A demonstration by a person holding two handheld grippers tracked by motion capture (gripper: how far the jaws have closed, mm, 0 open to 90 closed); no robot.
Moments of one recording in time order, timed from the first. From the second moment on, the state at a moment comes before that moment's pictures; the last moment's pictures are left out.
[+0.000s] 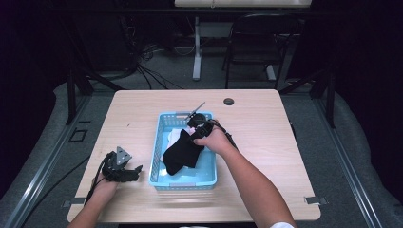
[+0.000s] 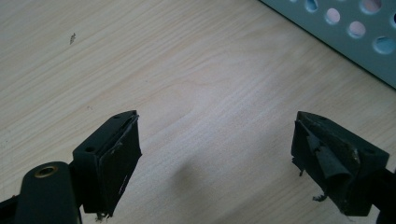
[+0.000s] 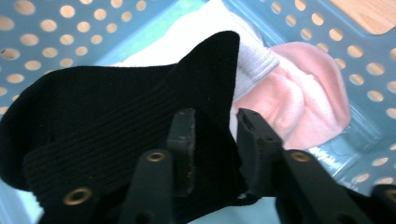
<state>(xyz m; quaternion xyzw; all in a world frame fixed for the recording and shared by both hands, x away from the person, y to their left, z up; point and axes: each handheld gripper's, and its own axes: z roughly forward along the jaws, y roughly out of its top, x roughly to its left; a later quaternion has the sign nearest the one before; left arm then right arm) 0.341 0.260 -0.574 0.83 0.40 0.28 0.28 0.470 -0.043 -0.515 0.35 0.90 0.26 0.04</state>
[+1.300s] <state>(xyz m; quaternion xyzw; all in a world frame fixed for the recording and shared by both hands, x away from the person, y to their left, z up) 0.341 0.260 -0.574 0.83 0.40 0.28 0.28 0.399 -0.032 -0.391 0.23 0.91 0.34 0.10</state>
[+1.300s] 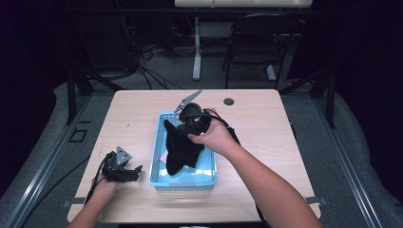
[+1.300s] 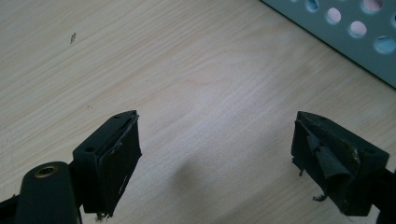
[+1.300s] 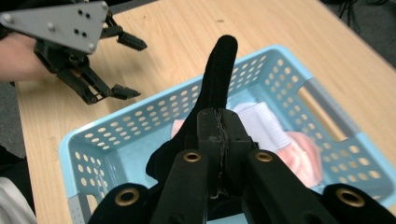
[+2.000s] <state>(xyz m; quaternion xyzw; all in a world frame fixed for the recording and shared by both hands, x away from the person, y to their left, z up) 0.341 0.260 -0.573 0.82 0.40 0.28 0.28 0.372 -0.104 -0.337 0.25 0.89 0.34 0.16</state>
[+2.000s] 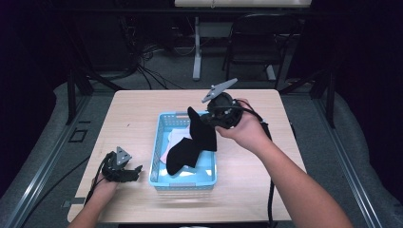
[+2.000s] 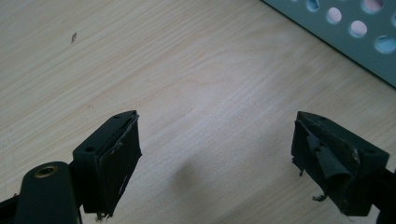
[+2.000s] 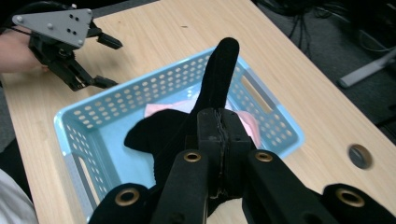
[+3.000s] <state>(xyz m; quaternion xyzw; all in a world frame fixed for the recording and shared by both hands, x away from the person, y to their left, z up) 0.341 0.259 -0.574 0.83 0.40 0.28 0.28 0.348 -0.181 -0.373 0.32 0.88 0.32 0.17</state>
